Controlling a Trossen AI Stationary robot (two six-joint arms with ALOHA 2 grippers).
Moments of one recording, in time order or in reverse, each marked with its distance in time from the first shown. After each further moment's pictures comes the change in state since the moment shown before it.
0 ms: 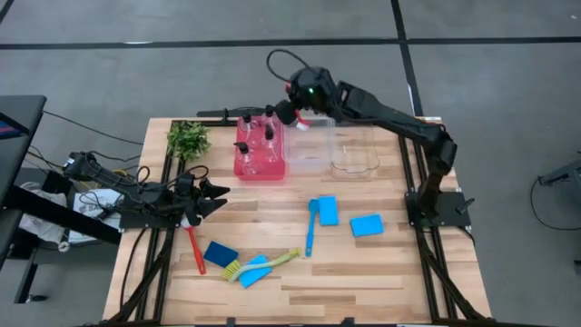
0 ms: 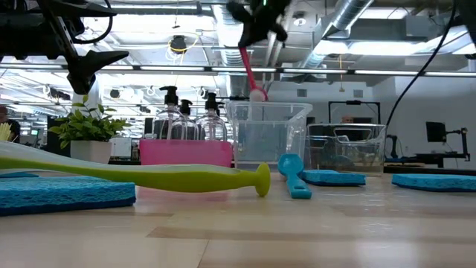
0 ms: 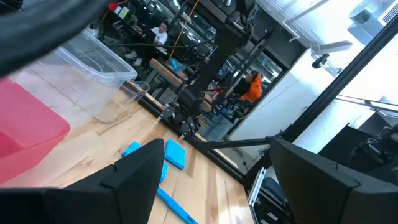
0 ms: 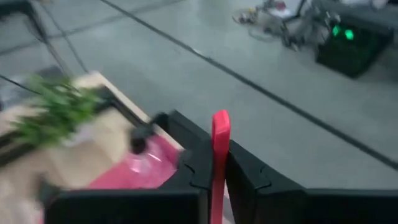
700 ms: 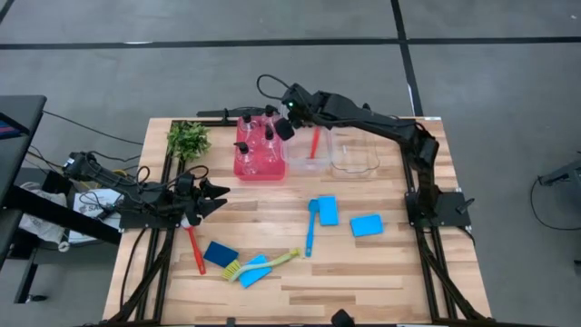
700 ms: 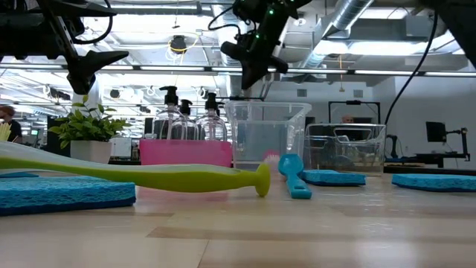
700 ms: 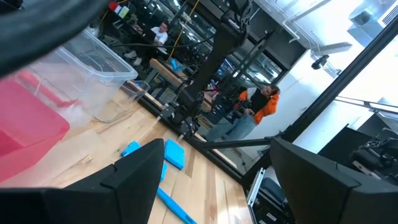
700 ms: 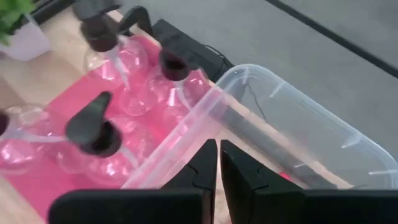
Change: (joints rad) left arm 0.000 0.000 0.000 0.000 0.000 -0.008; right arm -0.037 0.125 -0.001 -0.242 -0.070 0.167
